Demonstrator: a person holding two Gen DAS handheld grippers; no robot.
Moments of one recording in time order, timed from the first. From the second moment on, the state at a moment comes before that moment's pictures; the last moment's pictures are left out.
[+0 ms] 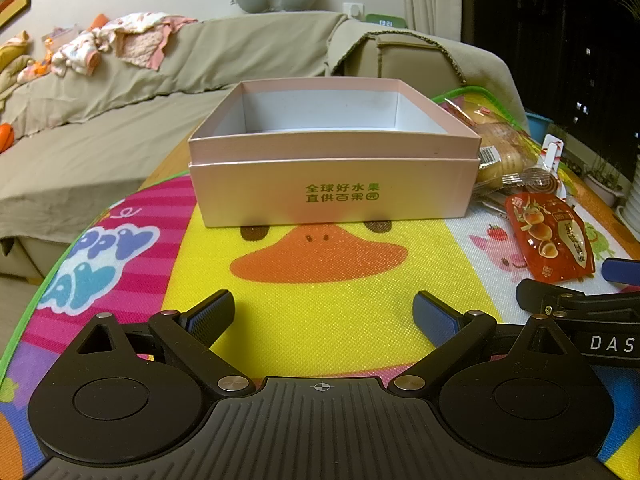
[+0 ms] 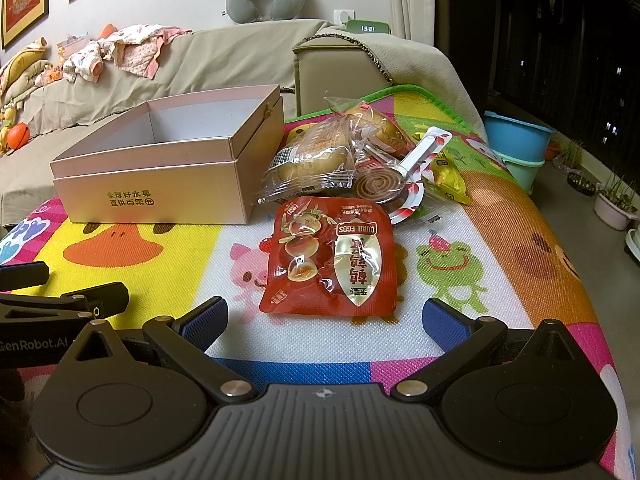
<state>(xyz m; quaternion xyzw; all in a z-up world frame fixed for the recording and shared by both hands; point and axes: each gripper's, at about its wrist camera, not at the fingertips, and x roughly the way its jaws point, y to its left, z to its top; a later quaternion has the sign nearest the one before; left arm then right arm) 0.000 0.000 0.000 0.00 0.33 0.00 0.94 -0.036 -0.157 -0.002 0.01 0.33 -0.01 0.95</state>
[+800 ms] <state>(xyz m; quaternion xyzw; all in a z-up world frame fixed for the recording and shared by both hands) 0.001 0.002 0.001 0.00 0.33 0.00 0.94 -0.025 -0.153 0.008 0.01 0.39 -0.01 0.92</state>
